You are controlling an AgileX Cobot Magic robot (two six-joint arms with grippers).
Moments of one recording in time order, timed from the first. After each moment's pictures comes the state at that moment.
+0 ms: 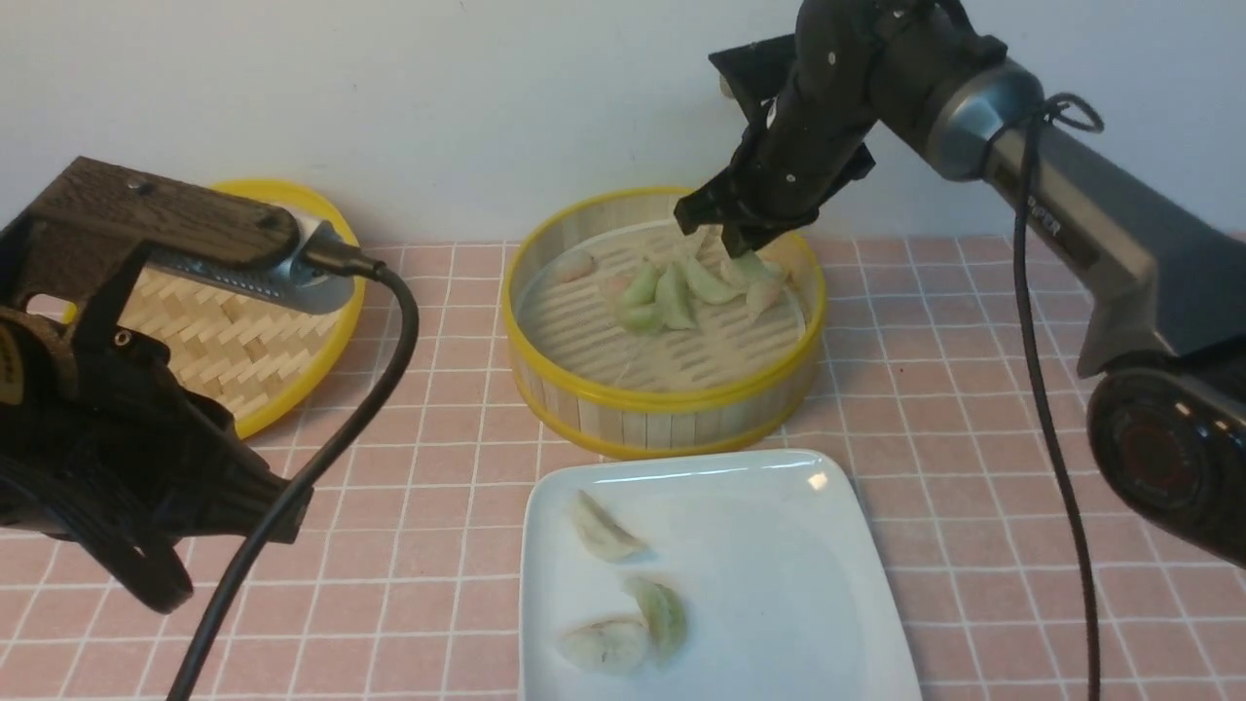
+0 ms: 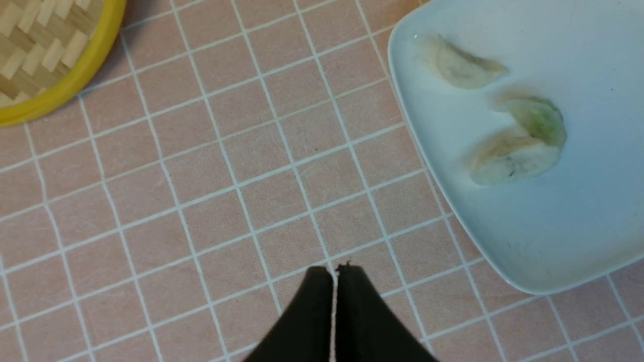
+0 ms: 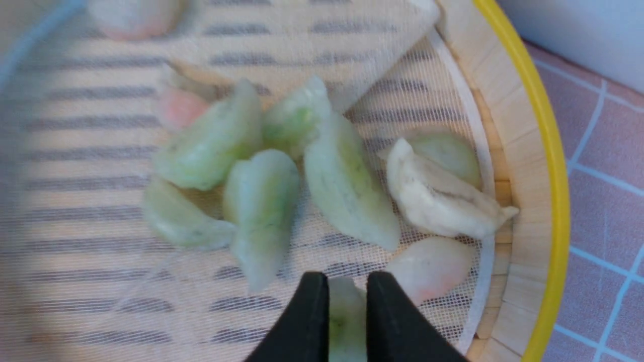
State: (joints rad) right arm 0.41 2.42 -2.46 0.05 1.25 0.00; left arm -0.45 1.05 -1.01 0.05 1.04 -0.15
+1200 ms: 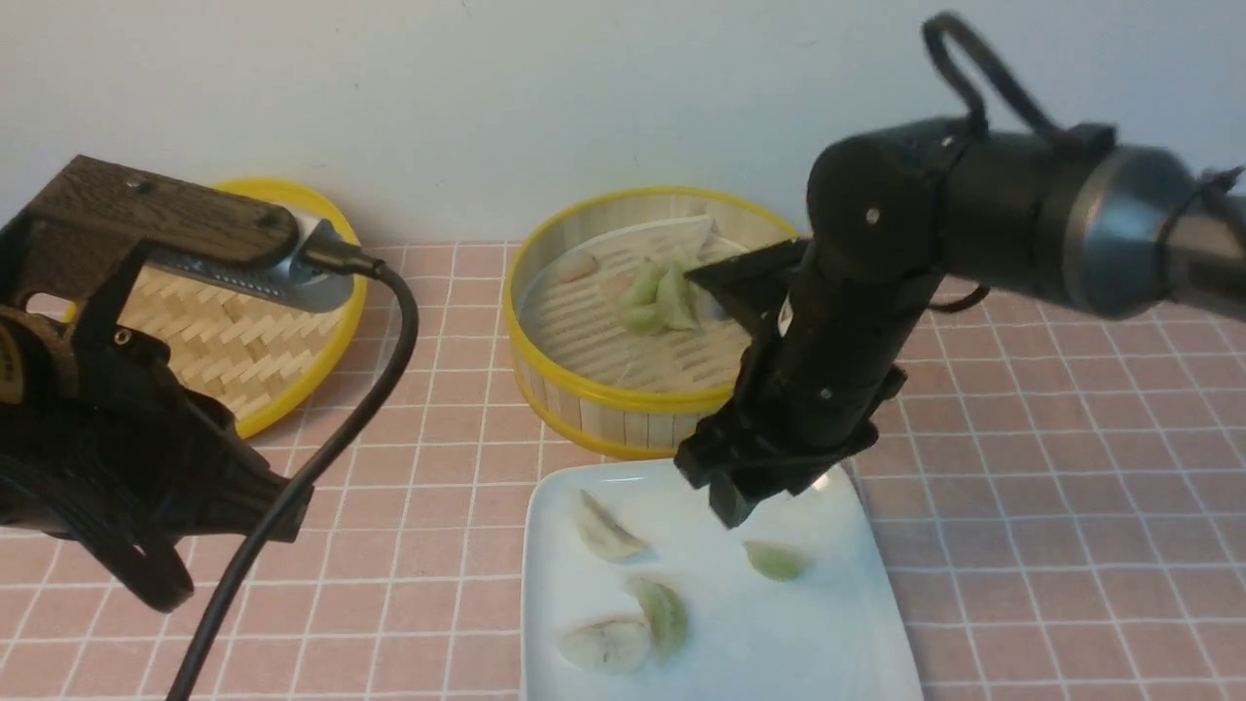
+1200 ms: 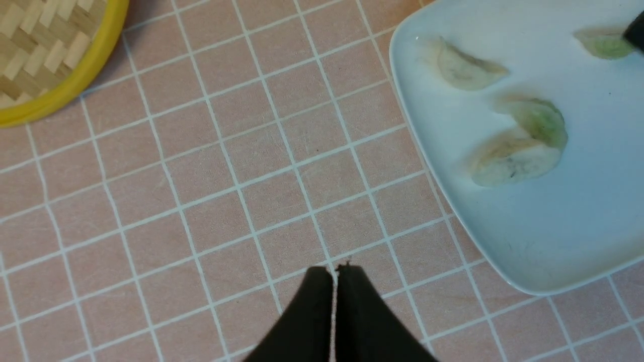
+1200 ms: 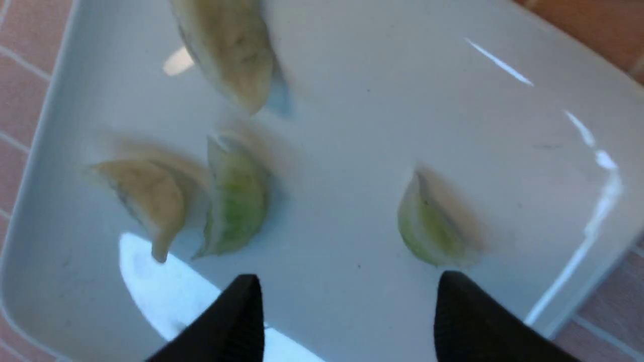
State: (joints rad) right arm 0.59 1.82 -1.51 0.13 1.20 0.02; left arm -0.45 1.05 -1.01 0.05 1.04 -0.15
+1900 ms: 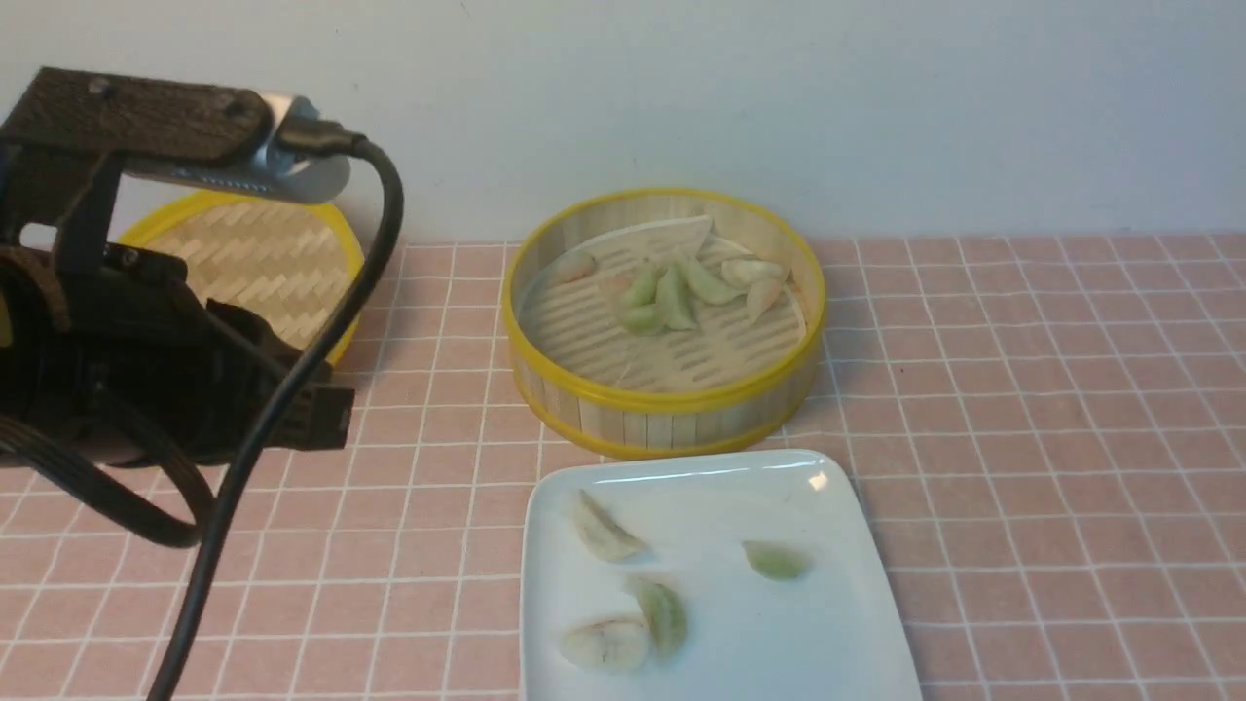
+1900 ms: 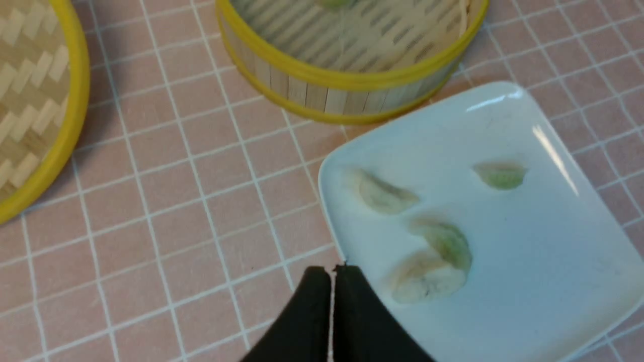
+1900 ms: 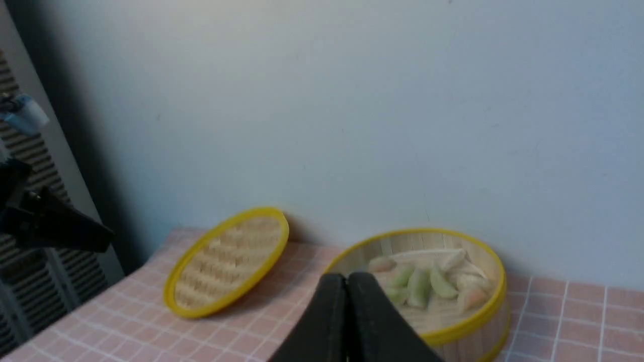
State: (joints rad) right arm 0.59 0.13 -0.57 -0.10 0.57 0.32; left arm -0.45 1.01 -1.01 -0.05 0.81 -0.15
